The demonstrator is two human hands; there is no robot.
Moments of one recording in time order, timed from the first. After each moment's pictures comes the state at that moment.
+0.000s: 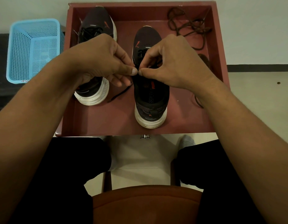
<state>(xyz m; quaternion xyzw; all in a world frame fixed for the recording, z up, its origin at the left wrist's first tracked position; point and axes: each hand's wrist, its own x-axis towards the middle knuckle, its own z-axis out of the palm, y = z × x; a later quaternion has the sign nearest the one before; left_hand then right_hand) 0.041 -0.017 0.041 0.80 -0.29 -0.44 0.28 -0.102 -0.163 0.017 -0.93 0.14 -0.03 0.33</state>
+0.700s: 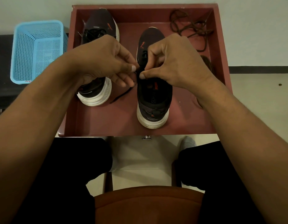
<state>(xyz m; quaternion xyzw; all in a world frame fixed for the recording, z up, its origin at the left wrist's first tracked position) 0.043 -0.014 0.041 0.78 -0.32 -0.45 0.30 -0.099 -0.163 0.018 -0.91 0.19 -0.03 0.37</state>
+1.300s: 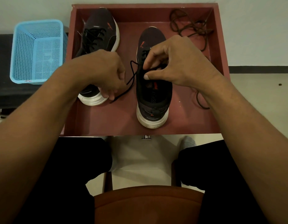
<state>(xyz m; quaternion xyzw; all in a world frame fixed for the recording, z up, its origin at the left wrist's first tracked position) 0.044 -0.015 0.030 0.84 -0.37 -0.40 0.01 -0.104 -0.174 0.015 -0.92 0.14 0.00 0.36</state>
